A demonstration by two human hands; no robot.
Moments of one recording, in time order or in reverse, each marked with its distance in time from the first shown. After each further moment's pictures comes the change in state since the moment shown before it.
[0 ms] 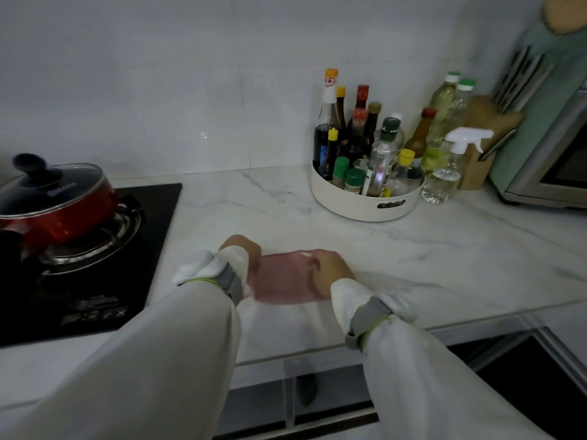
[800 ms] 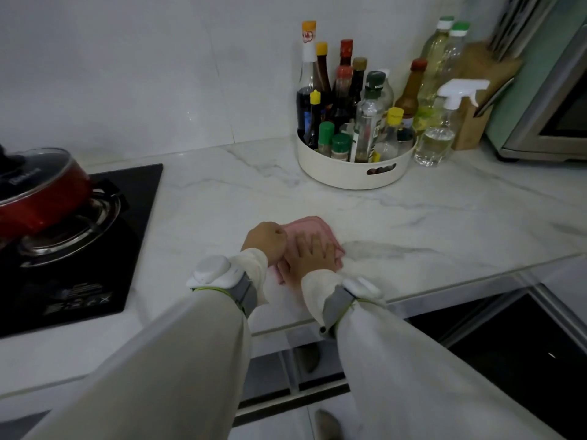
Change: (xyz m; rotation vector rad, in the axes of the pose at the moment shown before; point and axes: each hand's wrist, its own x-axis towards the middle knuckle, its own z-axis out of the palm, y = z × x) left_hand -0.003 0.003 0.063 0.085 -0.008 0.290; right_hand -0.017 0.003 0.038 -0.398 -0.240 -0.052
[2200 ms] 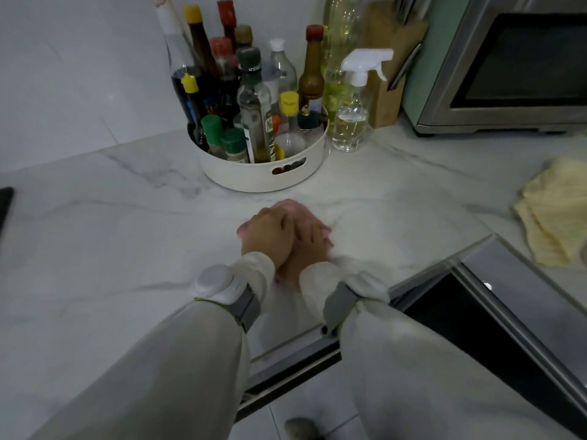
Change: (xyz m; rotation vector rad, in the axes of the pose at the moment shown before) left_hand 0.044 0.133 0.121 0.124 0.029 0.309; right_hand 0.020 0.156 -0.038 -0.022 0.057 0.070
